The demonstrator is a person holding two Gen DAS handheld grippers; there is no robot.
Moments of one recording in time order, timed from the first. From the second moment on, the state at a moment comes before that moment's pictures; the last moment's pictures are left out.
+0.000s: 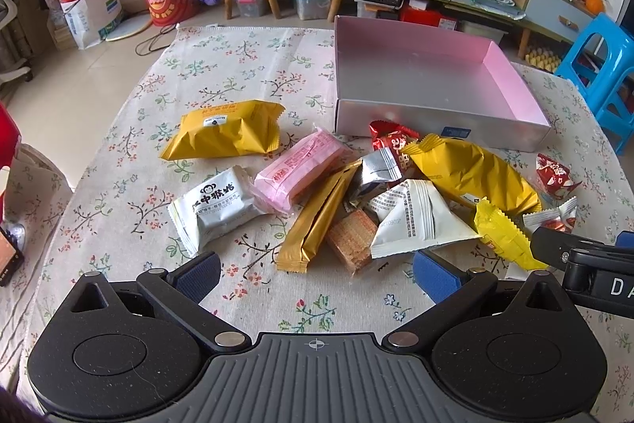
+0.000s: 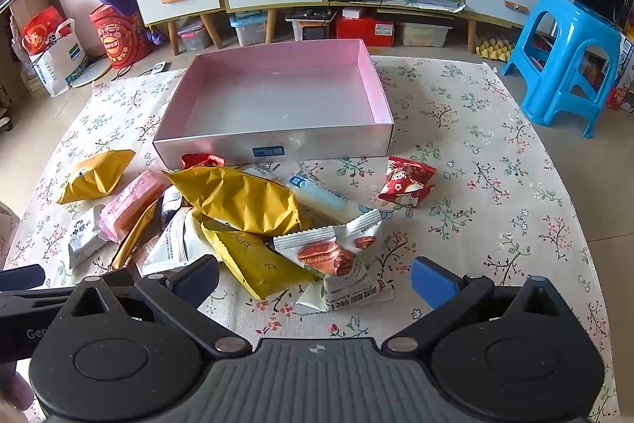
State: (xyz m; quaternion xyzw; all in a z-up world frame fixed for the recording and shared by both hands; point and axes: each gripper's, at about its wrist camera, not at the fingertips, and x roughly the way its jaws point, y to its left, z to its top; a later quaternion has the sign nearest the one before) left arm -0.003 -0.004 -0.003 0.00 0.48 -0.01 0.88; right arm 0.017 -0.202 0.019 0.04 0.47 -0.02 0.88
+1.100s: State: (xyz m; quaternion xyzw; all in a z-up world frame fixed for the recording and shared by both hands) left arm -0.003 -0.004 -0.004 0.00 0.48 -0.01 0.88; right arm 0.018 -0.201 0.016 0.04 0.47 -0.02 0.88
